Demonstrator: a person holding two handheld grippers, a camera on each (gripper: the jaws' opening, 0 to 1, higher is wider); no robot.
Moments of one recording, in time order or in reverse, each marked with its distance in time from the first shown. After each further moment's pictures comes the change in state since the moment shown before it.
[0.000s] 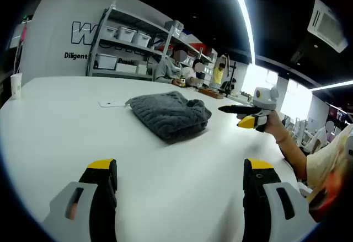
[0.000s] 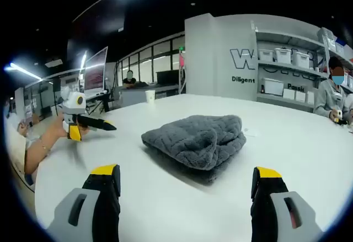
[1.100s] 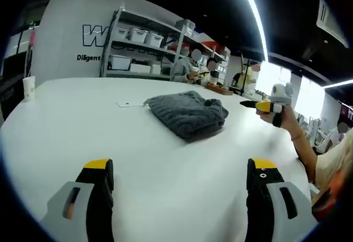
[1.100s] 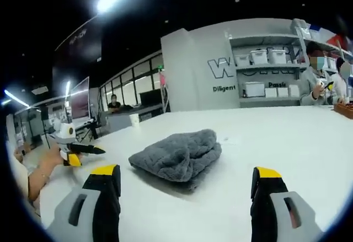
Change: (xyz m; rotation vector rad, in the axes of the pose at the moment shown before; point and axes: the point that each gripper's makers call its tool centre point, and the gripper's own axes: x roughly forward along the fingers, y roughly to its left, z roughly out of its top) left arm -0.016 0.023 0.001 -0.002 -0.004 0.132; right arm -0.027 -0.029 0.023 0.123 -0.125 -0.111
